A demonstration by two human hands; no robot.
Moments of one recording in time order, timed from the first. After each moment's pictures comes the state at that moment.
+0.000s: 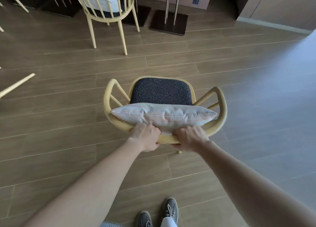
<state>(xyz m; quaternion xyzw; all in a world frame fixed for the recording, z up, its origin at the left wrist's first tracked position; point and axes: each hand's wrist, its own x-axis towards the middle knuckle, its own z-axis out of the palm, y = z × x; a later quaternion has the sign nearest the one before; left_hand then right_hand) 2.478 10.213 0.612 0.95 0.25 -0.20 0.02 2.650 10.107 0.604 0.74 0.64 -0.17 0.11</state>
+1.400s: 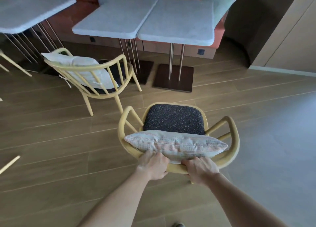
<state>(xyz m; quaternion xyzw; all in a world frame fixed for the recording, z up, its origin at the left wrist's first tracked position) 2.828 10.732 0.614 0.96 0.20 -0.20 0.01 2.996 10.617 0.602 0.73 0.64 -0.19 0.15</state>
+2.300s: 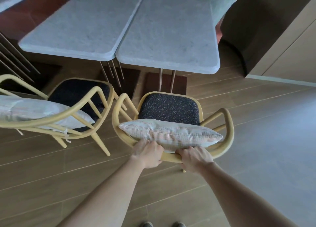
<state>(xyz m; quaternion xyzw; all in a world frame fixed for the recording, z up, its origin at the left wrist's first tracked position) 3.046 11.087 0.605 0.96 0.19 -0.19 -0.01 3.207 10.955 0.593 0.76 0.62 -0.16 0.13</state>
